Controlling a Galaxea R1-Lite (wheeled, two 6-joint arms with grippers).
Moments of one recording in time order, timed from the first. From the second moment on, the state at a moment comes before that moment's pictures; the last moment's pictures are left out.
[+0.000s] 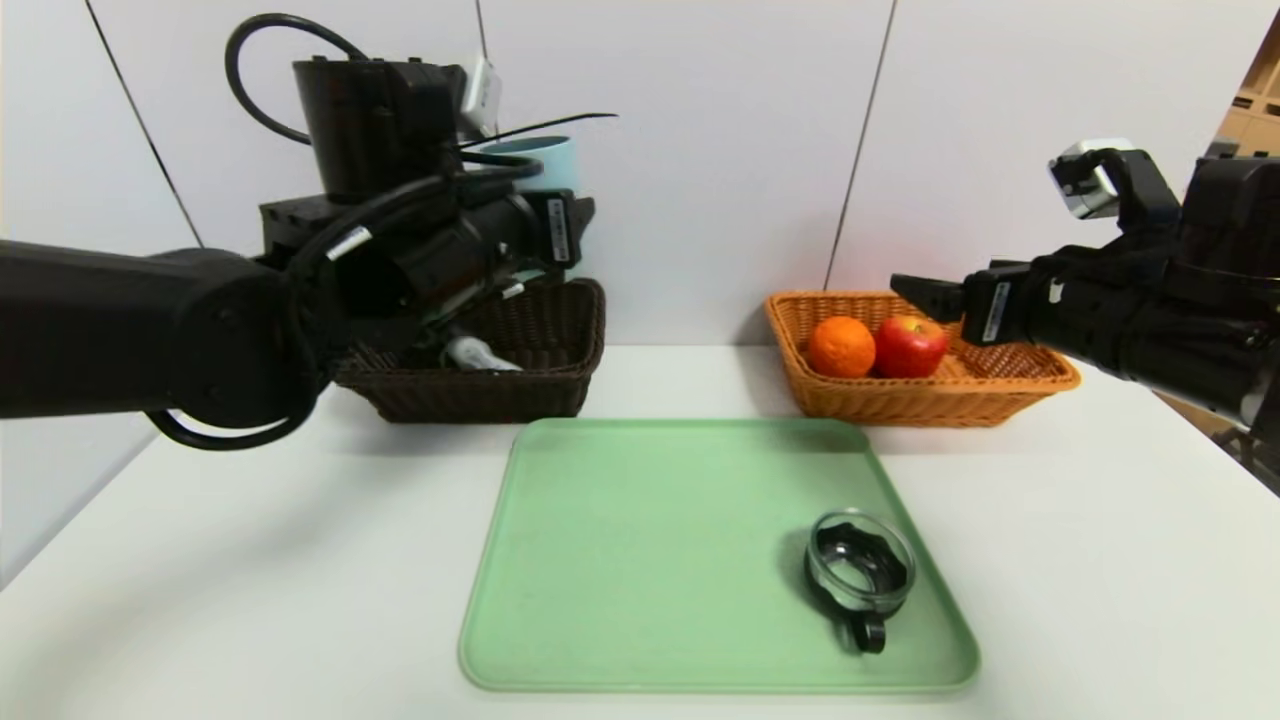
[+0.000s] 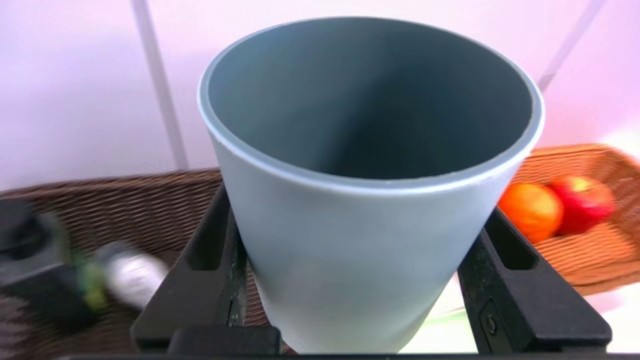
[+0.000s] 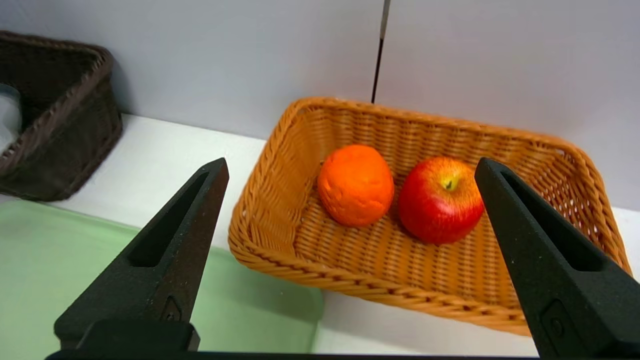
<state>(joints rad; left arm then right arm) -0.58 1.78 -1.32 -0.47 0.29 -0.12 0.21 1.58 -0.91 -0.54 0.01 -0.03</state>
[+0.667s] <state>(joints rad) -0.39 1.96 -1.44 -0.40 0.24 -0.12 0.14 1.49 -1.03 0.04 0.00 -0.03</state>
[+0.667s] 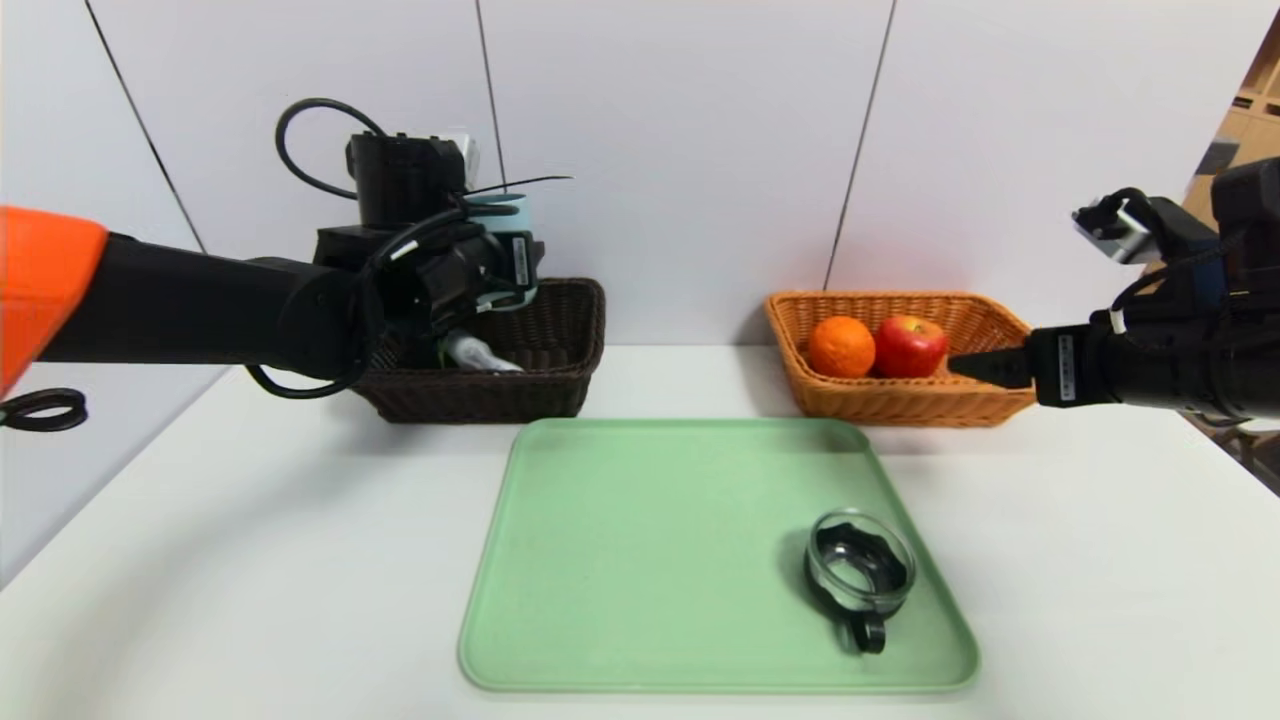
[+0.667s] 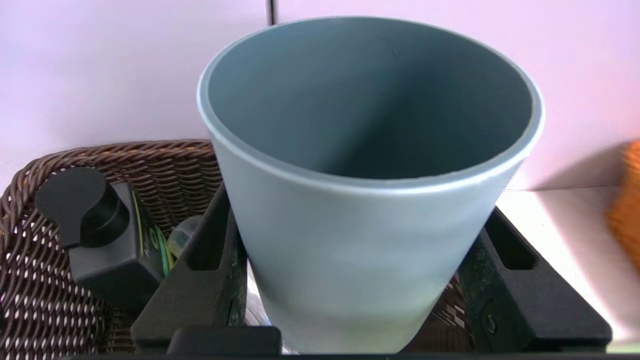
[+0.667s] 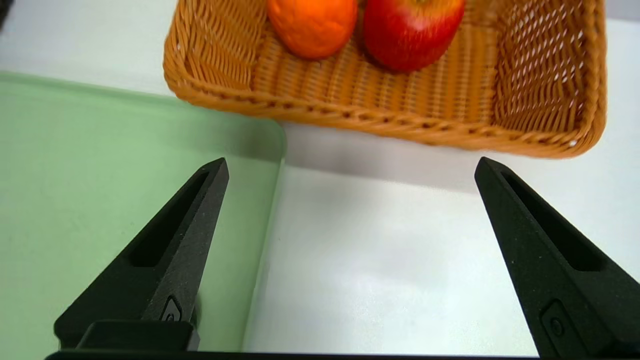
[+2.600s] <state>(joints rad) -0.32 2.28 -1.61 -0.46 0.23 -0.12 0.12 1.48 -1.00 0.01 0.00 -0.03</state>
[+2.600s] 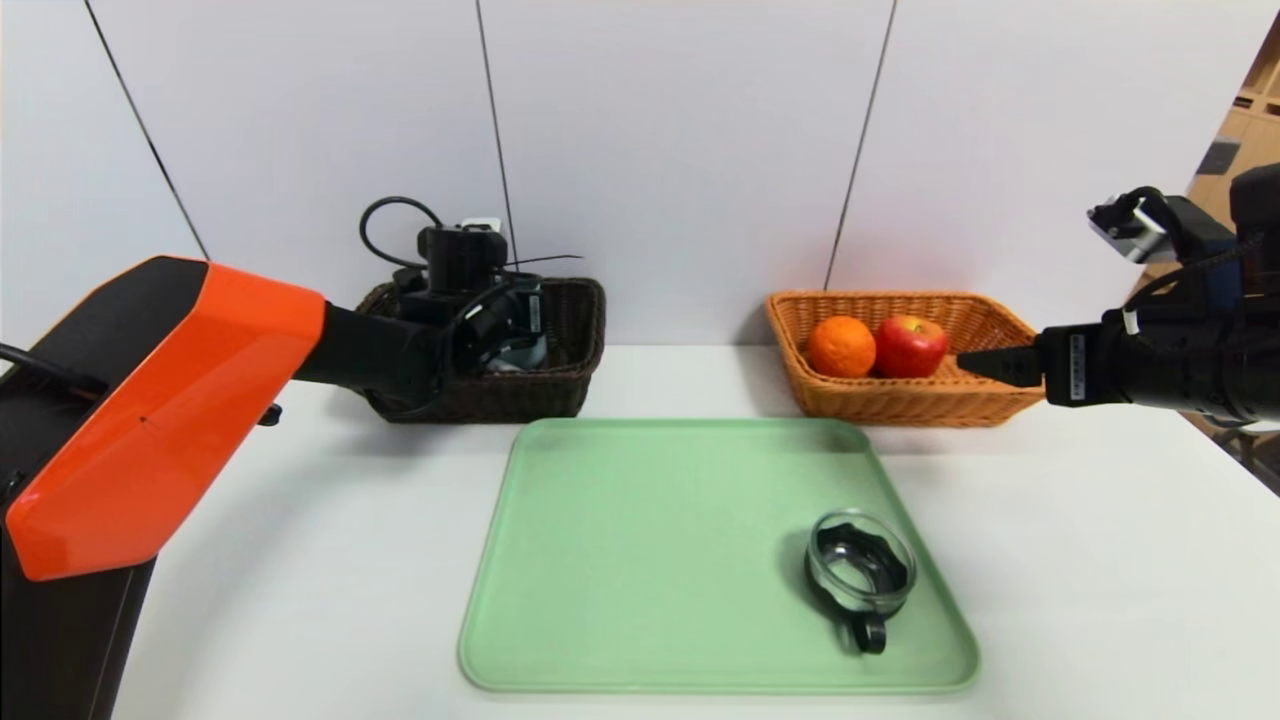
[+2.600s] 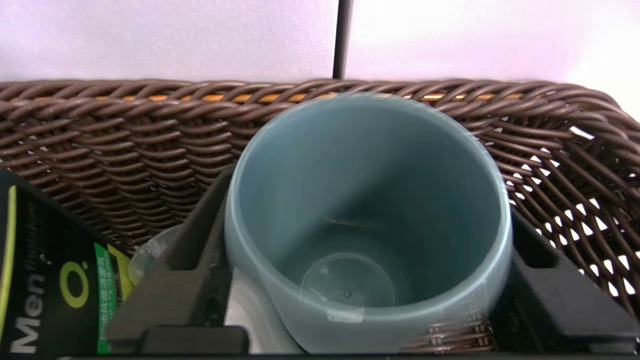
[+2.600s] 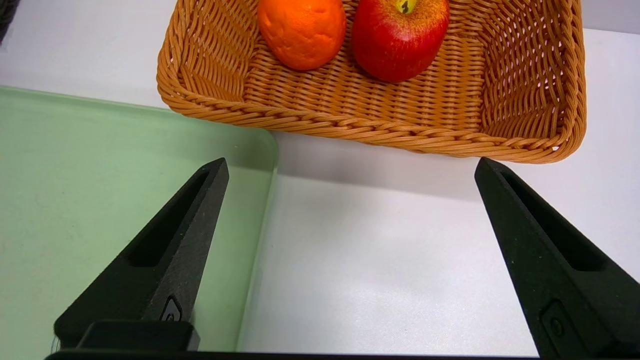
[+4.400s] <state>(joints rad) -0.96 1.99 -1.94 0.63 0.34 -0.53 0.12 1.45 -0.93 0.01 0.00 -0.02</state>
